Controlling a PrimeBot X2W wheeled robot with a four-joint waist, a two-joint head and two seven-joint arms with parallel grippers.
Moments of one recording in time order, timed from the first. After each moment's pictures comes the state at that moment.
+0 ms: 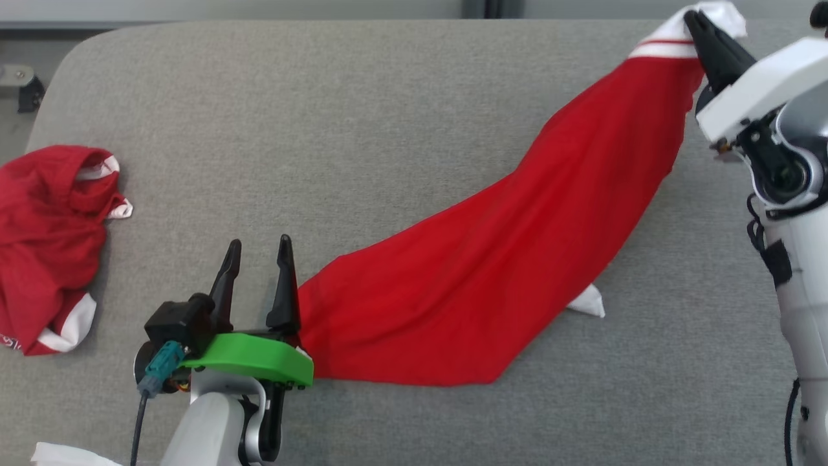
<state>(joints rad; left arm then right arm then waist) -0.23 0.08 -0.24 0.28 -0.45 0.02 -0.26 -0.75 -0.28 0.04 0.37 0.71 0.13 0.31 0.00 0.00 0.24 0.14</state>
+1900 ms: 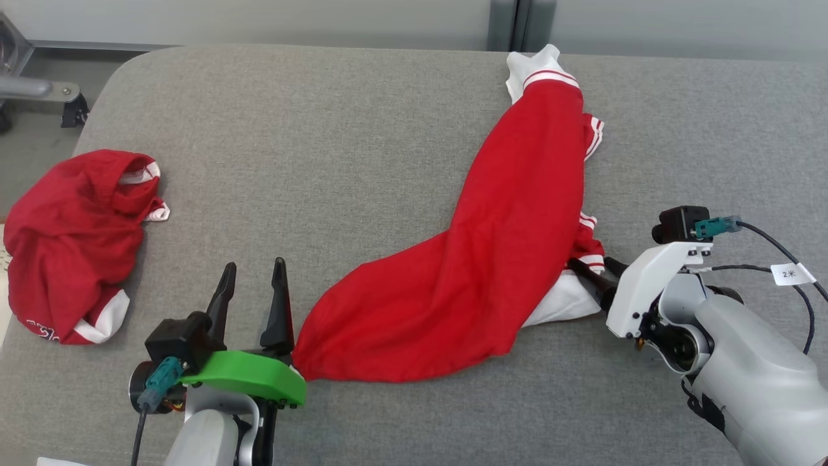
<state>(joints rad) -0.21 0.07 -0.20 0.35 -0.40 -0.02 -0.26 -0.60 -0.34 0.63 0.76 0.99 0.13 0.18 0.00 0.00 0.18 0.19</state>
